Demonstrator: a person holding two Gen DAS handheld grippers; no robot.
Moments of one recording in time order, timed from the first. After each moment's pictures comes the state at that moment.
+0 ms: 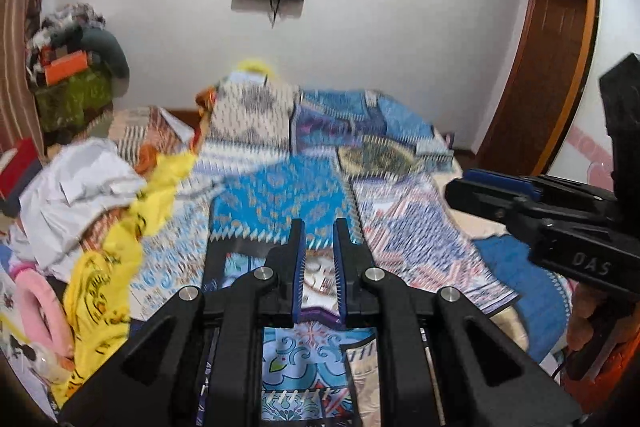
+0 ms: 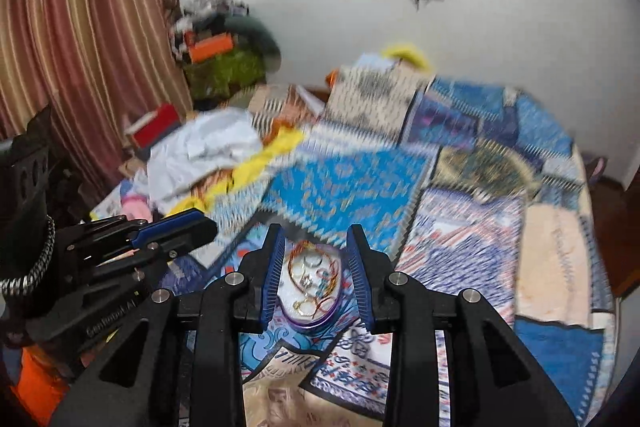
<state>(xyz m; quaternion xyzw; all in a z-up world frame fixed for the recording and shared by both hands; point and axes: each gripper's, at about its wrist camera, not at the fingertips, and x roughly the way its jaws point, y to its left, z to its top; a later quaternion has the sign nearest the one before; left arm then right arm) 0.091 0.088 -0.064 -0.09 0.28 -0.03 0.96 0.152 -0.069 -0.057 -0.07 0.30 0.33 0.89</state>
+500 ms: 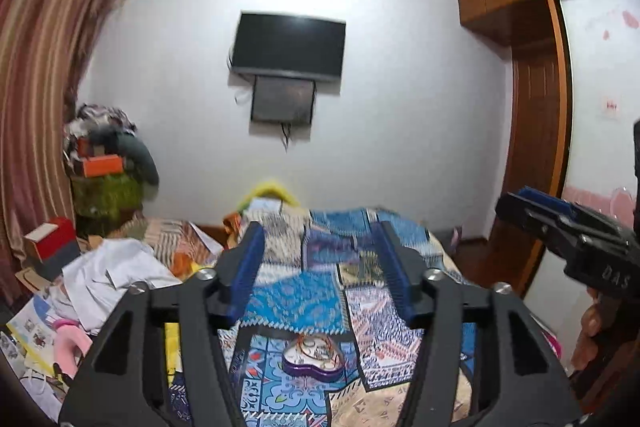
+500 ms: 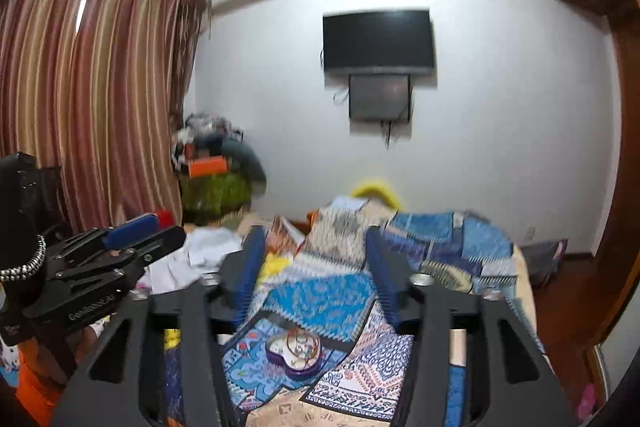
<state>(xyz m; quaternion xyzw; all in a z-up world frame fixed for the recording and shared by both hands) -0.041 0.057 0.044 -0.06 0.07 0.03 1.00 0.027 -0.125 0.034 -0.03 0.08 0.29 0.95</state>
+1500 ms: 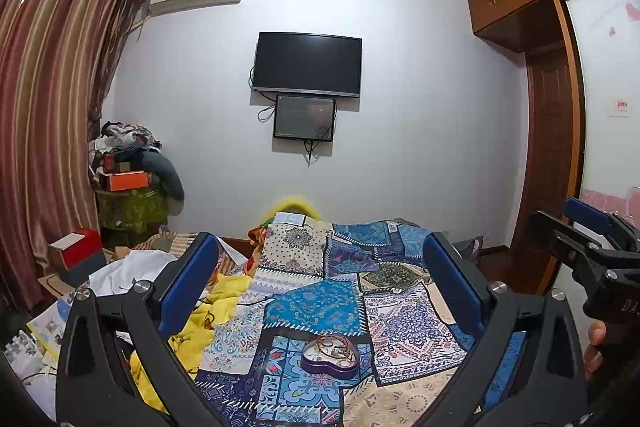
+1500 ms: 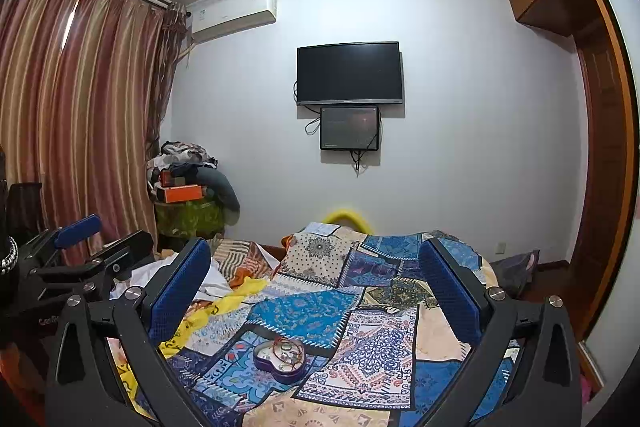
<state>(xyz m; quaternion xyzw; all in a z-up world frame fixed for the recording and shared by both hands) -0.074 0.048 0.041 -0.04 0.05 0.07 1.00 -0.005 -0.134 0.028 -0.02 0.04 0.24 0.97</state>
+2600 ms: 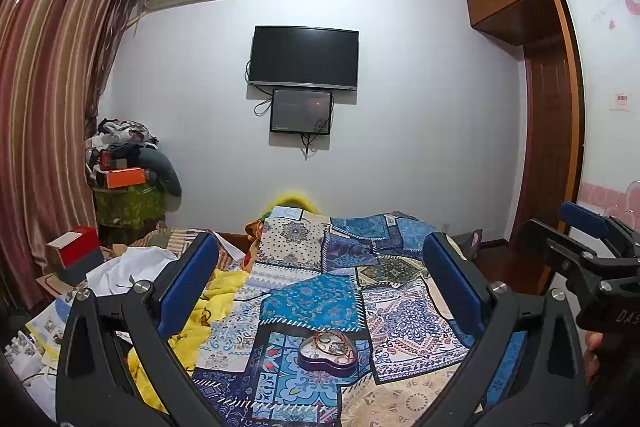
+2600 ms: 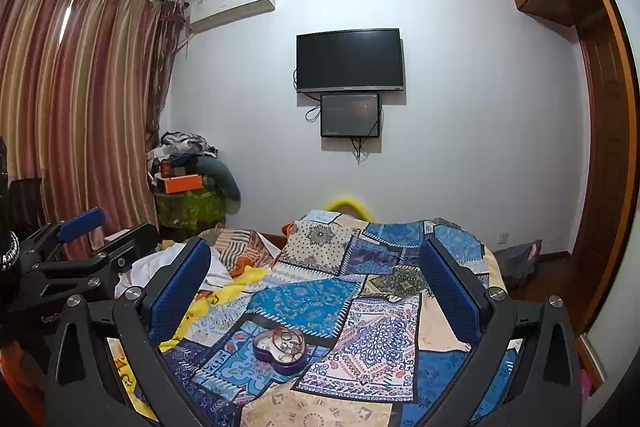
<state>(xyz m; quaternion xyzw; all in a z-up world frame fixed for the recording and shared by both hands) -0.062 0.042 0.035 -0.04 0.06 0.06 1.00 0.000 -0.135 0.029 -0.02 0.07 0.24 0.97</state>
